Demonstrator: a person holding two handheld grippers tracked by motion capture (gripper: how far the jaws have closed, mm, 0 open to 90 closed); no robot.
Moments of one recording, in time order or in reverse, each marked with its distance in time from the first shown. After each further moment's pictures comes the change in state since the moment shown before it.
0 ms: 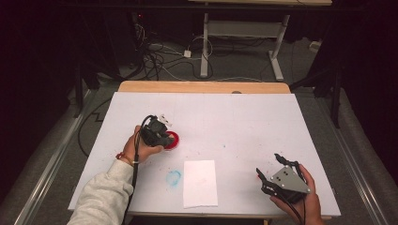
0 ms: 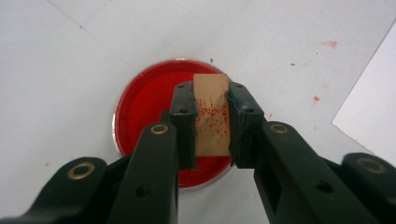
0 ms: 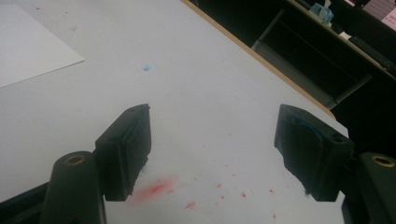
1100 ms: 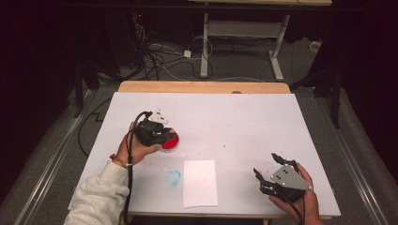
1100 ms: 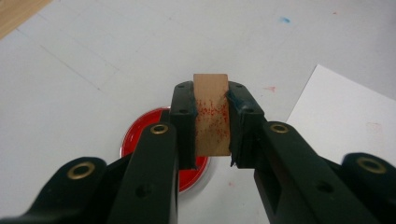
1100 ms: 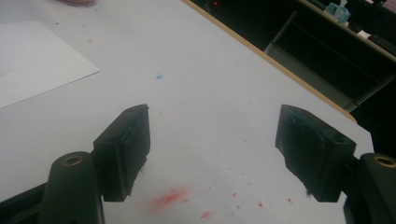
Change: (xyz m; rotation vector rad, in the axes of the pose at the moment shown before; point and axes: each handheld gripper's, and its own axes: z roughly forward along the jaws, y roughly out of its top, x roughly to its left) left arm -0.023 0.007 -0.048 -0.165 -0.001 0.064; right arm -0.001 0.001 0.004 -0.022 0.060 0.037
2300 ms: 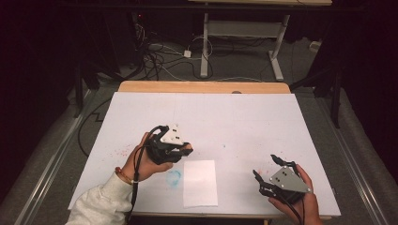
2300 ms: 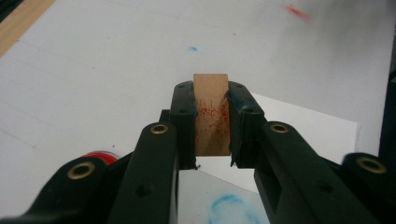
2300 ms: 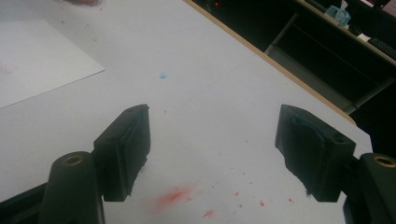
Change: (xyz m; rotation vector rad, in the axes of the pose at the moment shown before) left arm -0.073 0.015 -0.014 -0.031 -0.097 0.207; right arm 0.004 0.001 -0.003 -0.003 -0.002 -0.017
